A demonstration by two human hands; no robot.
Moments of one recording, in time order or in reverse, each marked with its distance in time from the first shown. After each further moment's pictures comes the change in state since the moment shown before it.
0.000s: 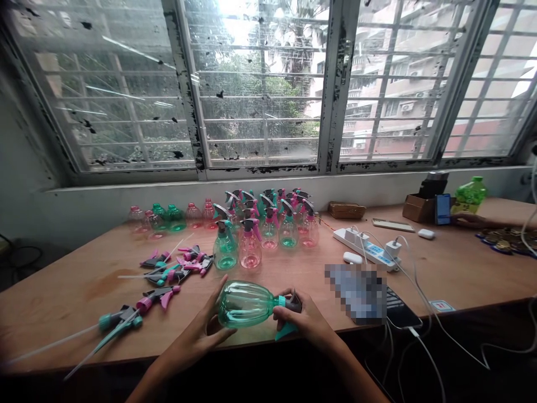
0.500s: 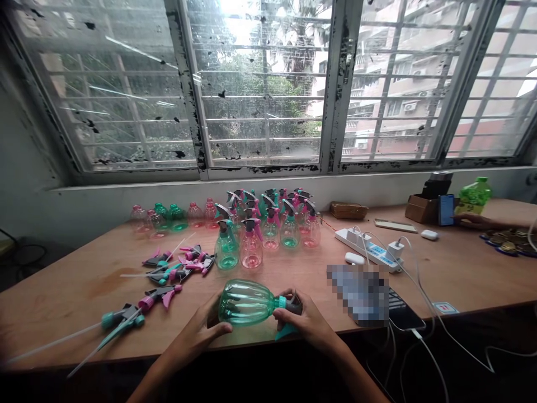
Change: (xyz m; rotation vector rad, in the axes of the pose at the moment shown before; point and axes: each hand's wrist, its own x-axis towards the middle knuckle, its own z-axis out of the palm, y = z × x) left_hand 0.007 0.004 -0.003 0.054 0.090 -0.026; right_hand -0.001 -0.003 0.002 -0.068 -0.003 0.013
